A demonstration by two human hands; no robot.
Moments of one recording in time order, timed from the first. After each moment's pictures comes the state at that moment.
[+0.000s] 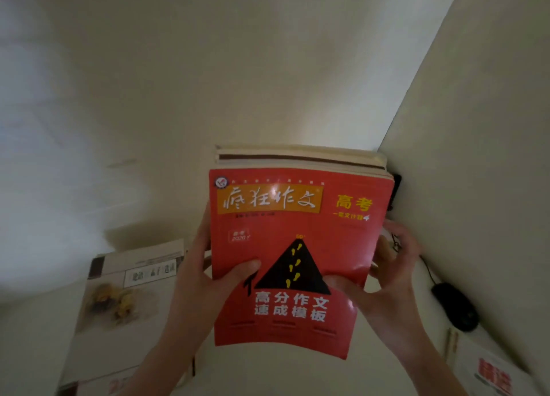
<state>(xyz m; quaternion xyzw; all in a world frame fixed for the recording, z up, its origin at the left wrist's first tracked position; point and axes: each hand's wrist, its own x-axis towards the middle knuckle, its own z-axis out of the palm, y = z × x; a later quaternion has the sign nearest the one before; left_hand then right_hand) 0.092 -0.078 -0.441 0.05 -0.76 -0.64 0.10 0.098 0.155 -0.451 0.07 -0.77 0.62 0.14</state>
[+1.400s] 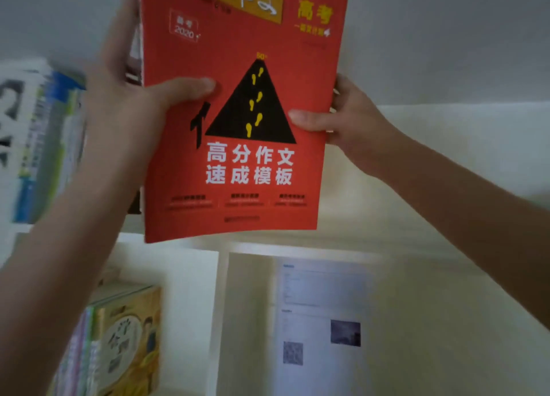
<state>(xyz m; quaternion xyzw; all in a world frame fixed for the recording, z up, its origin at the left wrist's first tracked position) 0.351 -0.452 0.032 -0.14 -0.58 -0.34 0.73 0.185 -0.289 0.072 0.61 -0.51 0.59 0.12</state>
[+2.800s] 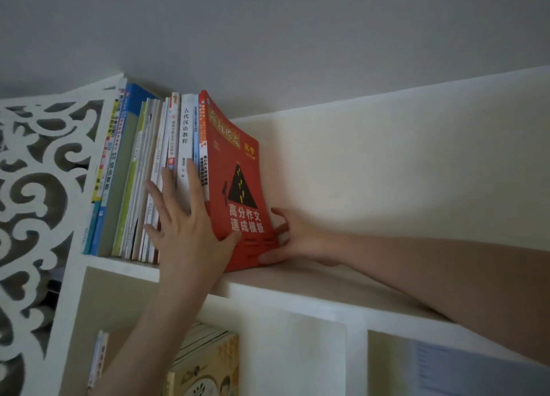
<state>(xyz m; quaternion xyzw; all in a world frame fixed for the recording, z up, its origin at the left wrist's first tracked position) 0.264 -0.646 -0.042 0.30 -0.70 0.01 0.65 0.088 -0.580 -0.003 0.66 -0.63 0.40 -0.06</state>
